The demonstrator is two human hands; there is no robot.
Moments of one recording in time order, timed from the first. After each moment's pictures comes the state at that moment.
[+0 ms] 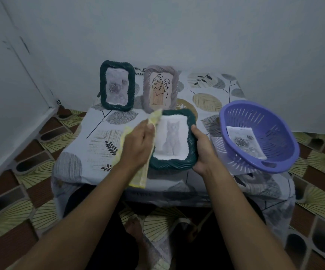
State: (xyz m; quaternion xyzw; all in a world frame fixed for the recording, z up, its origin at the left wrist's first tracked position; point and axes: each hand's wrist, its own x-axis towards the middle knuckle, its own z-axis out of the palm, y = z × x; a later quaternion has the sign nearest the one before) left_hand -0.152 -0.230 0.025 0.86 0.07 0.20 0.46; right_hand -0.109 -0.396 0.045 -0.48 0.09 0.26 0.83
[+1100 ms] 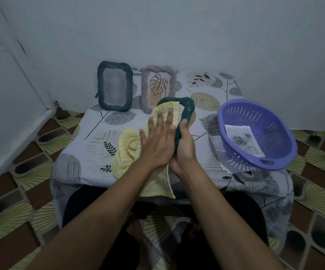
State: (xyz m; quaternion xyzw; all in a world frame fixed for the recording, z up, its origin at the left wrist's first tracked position) left_hand -0.130 -0.273 0.030 0.94 0.03 0.06 0.34; right_hand -0.126 -0.344 0.040 -0.33 0.03 0.20 0.92
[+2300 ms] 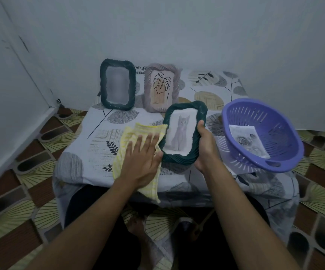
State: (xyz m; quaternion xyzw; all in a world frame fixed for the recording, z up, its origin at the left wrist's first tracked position) left_hand -0.157 -0.215 -0.046 0.99 -0.01 0.06 0.16; right_hand -0.097 -0.390 0.033 -0.53 0.08 0.14 0.83
